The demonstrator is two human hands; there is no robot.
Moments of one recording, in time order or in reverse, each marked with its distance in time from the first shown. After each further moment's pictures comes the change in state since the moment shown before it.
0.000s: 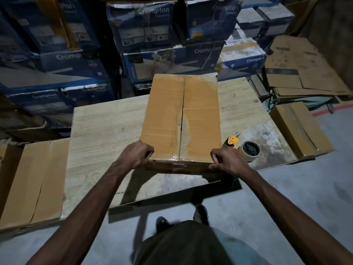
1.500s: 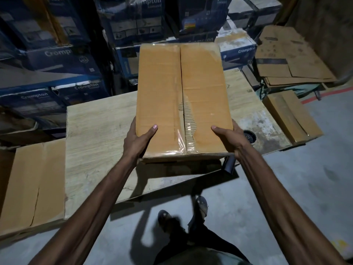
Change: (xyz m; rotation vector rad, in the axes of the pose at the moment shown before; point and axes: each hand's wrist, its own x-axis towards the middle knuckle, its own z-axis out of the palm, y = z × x) left_hand -0.024 0.036 -0.029 -1.269 0.388 -0.439; right_hand -0.004 -0.066 -0.057 1.406 0.310 0.659
